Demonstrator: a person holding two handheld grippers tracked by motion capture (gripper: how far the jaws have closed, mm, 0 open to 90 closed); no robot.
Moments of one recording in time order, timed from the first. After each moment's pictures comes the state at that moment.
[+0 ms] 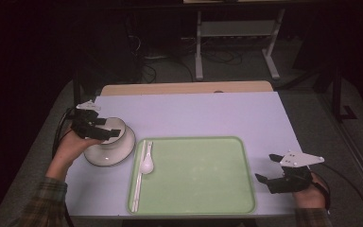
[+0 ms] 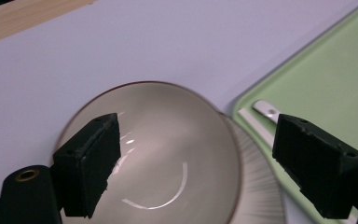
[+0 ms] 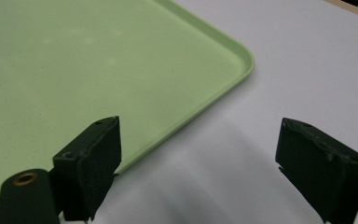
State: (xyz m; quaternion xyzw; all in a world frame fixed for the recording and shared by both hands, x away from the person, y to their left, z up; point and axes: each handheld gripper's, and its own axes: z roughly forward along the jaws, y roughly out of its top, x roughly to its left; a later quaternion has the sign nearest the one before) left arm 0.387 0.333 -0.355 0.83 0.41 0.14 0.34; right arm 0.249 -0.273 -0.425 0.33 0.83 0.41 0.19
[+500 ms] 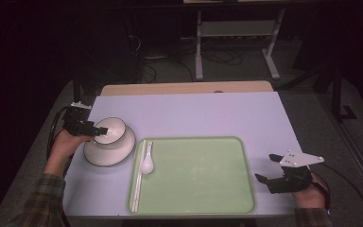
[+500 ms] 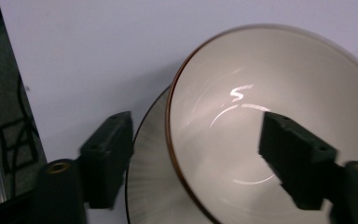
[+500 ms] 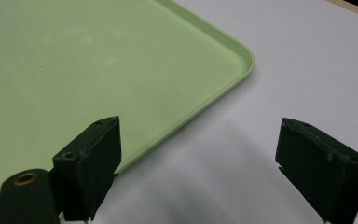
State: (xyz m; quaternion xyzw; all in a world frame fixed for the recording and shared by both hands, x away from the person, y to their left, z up) left arm 0.413 0.376 -0.387 0.81 0.50 0.14 0.28; right arm 0.250 -0.272 -0.425 0.33 0.83 0.41 0.19
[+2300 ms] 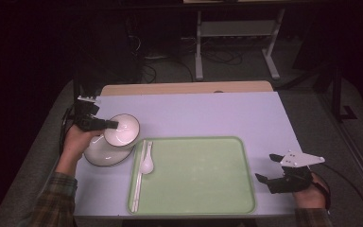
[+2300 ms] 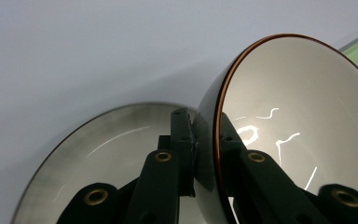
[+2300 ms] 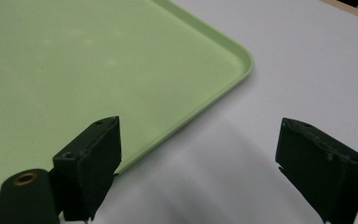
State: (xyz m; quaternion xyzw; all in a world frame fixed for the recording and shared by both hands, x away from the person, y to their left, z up) left arm 0.413 0.328 -0.362 0.81 0.47 0.07 0.36; right arm 0.249 -0.273 -0.424 0.33 0.83 0.41 0.20
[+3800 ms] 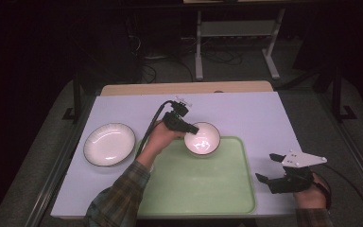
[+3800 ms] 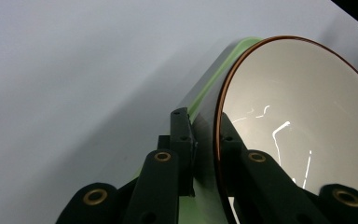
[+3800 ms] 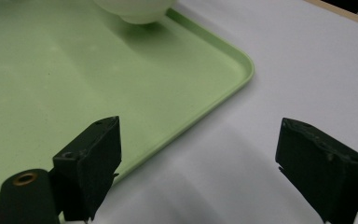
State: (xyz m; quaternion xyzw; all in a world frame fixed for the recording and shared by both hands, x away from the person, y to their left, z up) left arm 0.437 0.080 -0.394 0.87 0.33 -0.03 0.36; right arm 0.248 -0.274 -0.423 0.32 0.83 0.42 0.19
